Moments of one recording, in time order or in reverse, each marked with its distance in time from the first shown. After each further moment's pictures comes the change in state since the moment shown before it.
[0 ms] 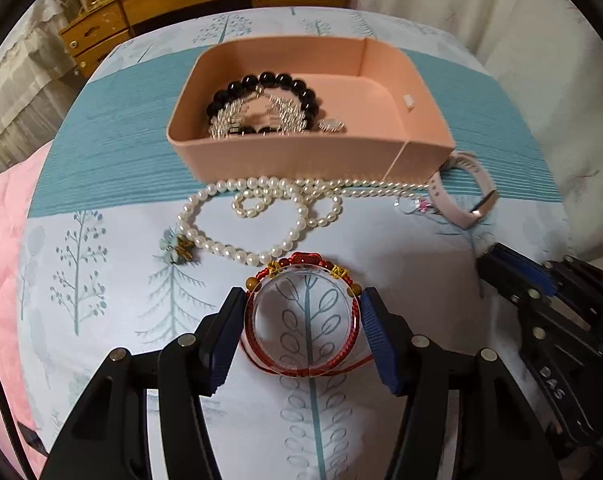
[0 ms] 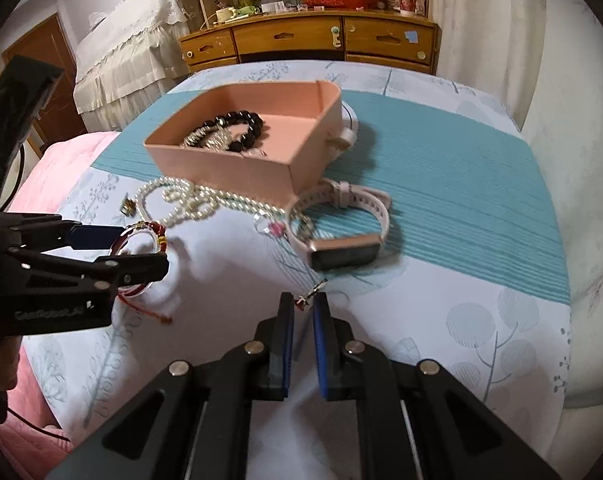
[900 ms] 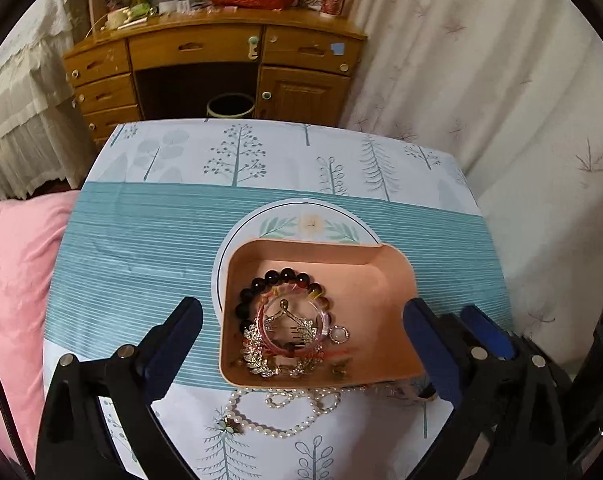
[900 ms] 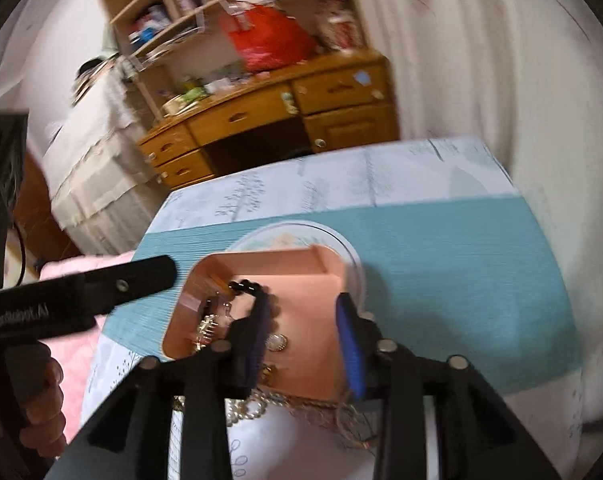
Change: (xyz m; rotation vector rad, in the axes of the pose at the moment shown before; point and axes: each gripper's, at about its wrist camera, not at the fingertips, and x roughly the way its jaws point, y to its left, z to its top) left arm -0.055 0.053 0.139 -0.104 -0.188 -0.105; right arm -0.007 -0.016 0.114 0.342 -0.187 0.000
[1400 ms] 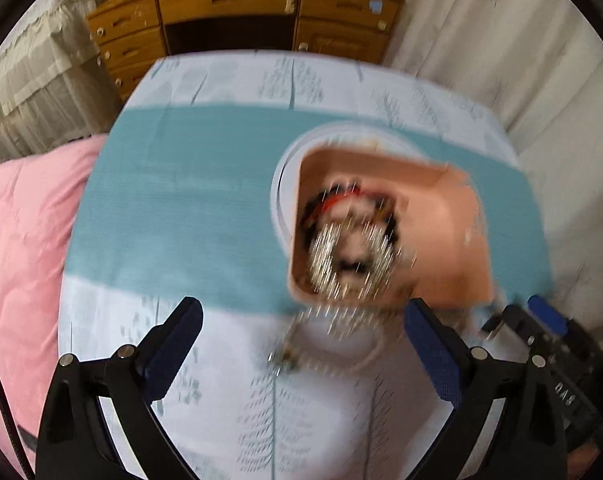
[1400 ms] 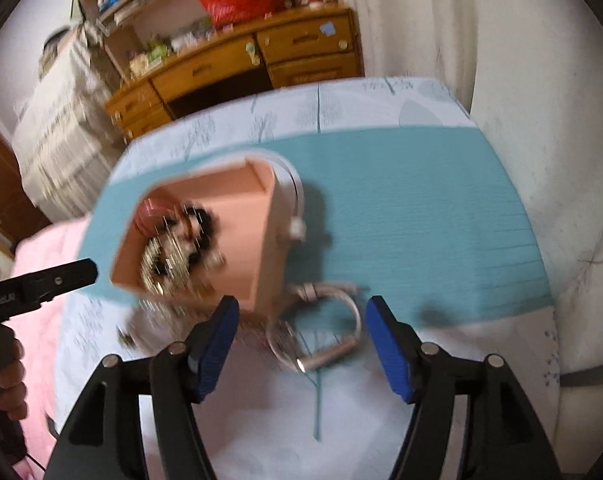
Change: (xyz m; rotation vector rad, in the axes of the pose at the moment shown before) left arm 0.011 0.041 -0.060 -0.027 0.159 0.104; right arm 0.000 -0.029 -0.042 -0.031 0.190 -0.120
